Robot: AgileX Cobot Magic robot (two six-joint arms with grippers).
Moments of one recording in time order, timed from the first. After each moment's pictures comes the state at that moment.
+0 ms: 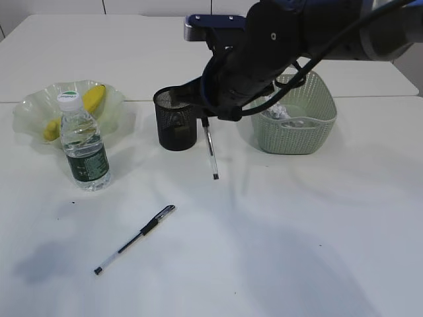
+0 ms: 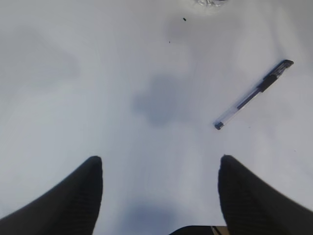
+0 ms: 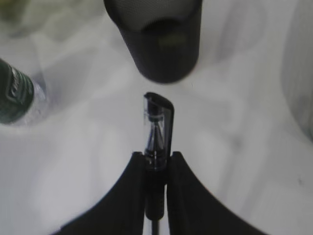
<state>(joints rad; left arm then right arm) 0.03 0.98 -0.72 -0.24 0.95 -0.18 0.54 1.97 -1.57 -0.03 0.58 0.26</state>
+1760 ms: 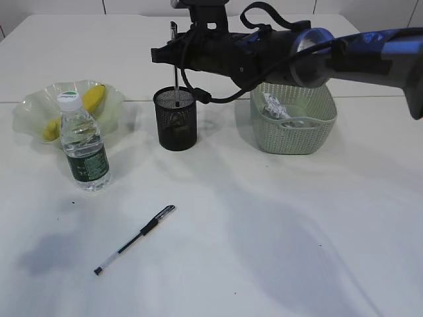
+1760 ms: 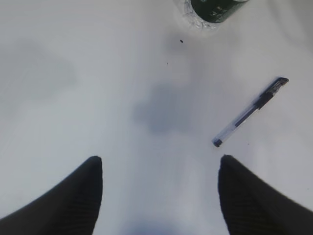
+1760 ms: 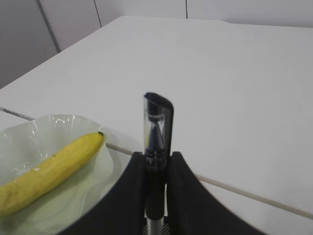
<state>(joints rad) 0.03 0.98 -0.72 -0.24 0.89 -0.18 0.47 2.30 -1.89 -0.16 -0.05 0.26</state>
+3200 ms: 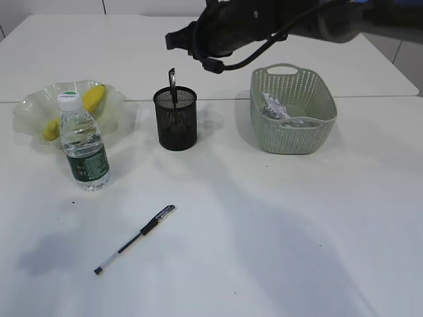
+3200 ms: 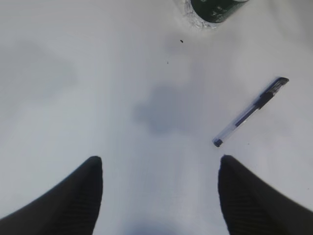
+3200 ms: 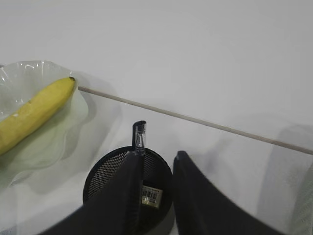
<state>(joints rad) 0.03 0.98 -0.72 -0.24 0.89 -0.18 0.47 2.18 -1.94 -0.16 0.41 0.26</state>
